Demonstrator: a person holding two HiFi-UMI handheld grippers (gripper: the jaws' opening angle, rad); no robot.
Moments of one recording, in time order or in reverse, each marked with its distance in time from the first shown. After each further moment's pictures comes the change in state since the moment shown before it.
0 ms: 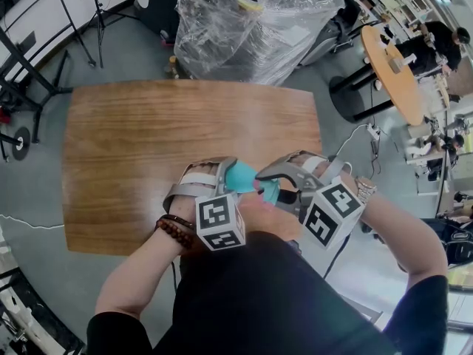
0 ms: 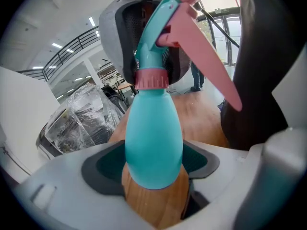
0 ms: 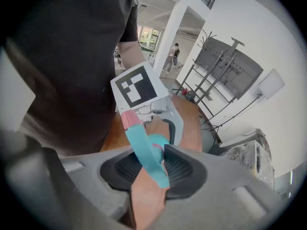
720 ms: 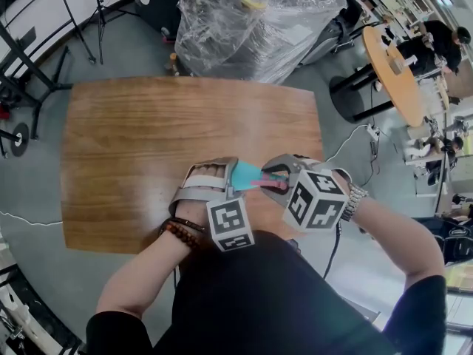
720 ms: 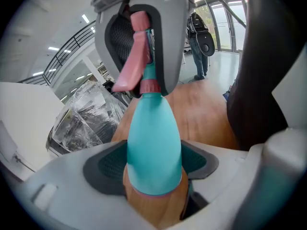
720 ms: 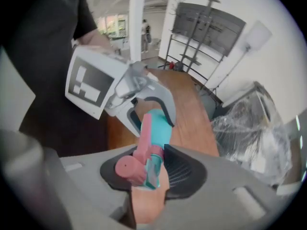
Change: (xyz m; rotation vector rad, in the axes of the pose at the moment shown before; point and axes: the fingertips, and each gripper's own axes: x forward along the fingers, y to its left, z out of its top) left arm 0.009 -0.003 -0.009 0.057 0.128 0.068; right arm 0.028 0.006 -0.045 0.381 0.215 0.085
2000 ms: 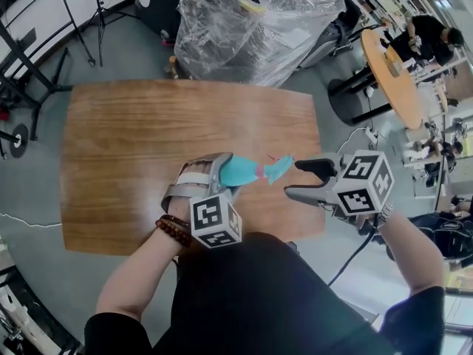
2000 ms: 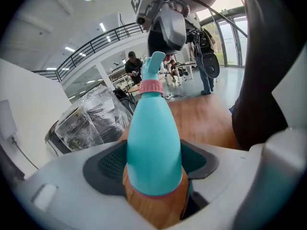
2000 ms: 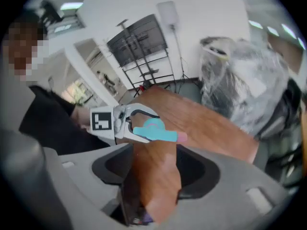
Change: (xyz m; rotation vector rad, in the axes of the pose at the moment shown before) left arm -0.009 0.023 0.004 -0.129 -0.183 0.033; right arm -0.069 -0.024 -0.026 0.694 -0.267 0.129
